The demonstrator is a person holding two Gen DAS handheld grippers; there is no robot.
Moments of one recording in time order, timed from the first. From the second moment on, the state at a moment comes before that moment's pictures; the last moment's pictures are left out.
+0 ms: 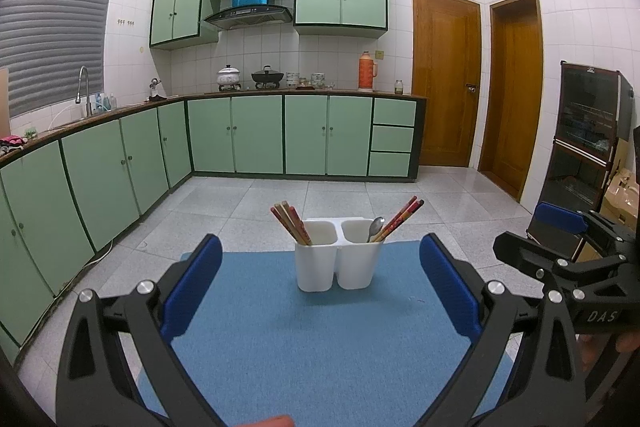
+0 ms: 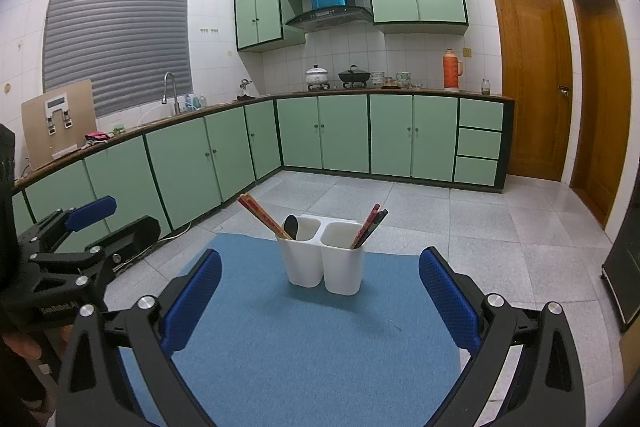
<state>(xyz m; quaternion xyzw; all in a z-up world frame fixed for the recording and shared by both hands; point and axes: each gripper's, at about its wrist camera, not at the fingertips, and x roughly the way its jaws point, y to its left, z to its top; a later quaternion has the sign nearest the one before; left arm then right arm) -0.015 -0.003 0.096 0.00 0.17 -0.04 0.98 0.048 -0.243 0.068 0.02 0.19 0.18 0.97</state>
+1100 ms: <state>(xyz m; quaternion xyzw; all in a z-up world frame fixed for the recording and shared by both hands) -0.020 -0.005 0.090 0.00 0.18 -0.04 0.98 0.047 -0.245 0.052 0.01 0.19 0.17 0.97</state>
